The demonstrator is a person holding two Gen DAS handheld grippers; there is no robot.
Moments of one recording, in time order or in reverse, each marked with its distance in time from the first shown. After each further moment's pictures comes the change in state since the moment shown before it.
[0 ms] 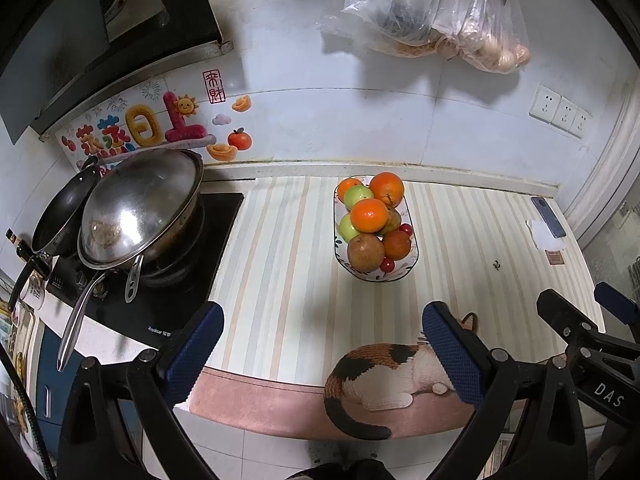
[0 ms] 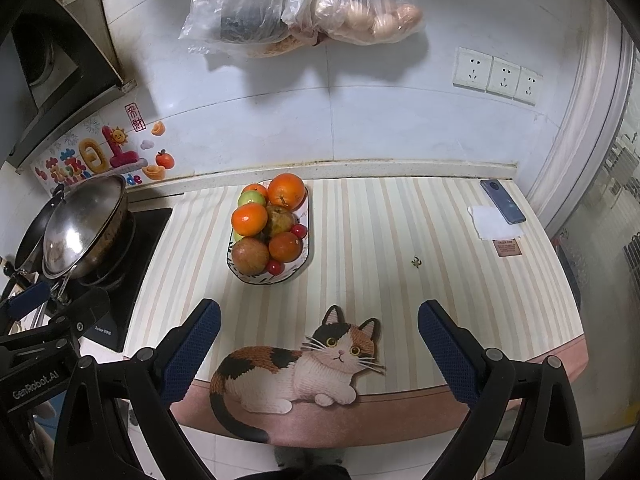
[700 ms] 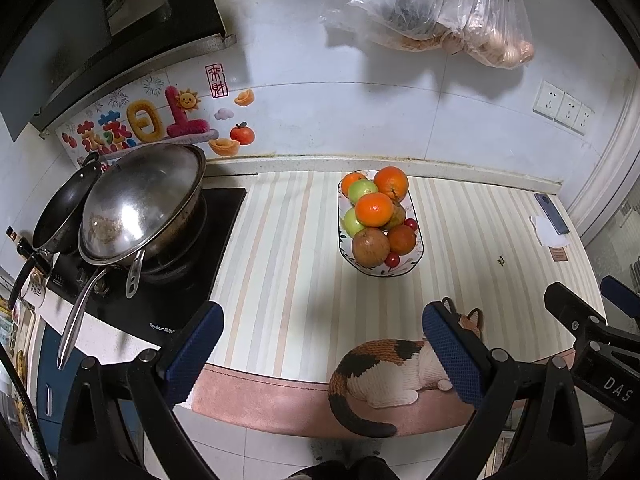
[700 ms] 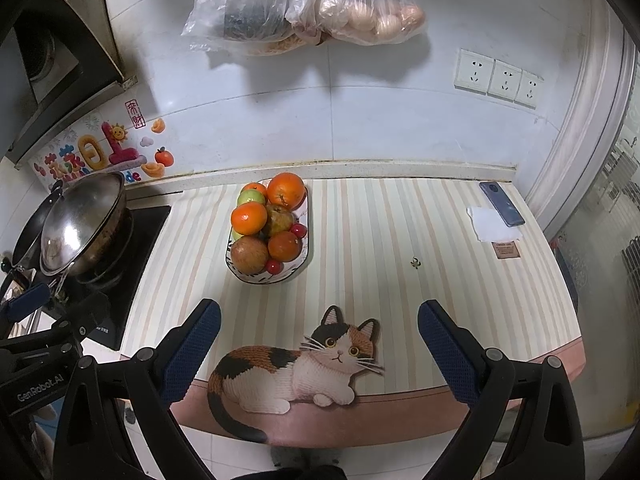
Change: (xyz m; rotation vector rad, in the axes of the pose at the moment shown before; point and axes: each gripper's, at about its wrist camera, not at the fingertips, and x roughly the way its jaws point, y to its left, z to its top) left arm 0.008 0.008 -0.006 0.005 0.010 0.001; right arm 0.000 0.003 -0.004 -0.001 0.000 -0.016
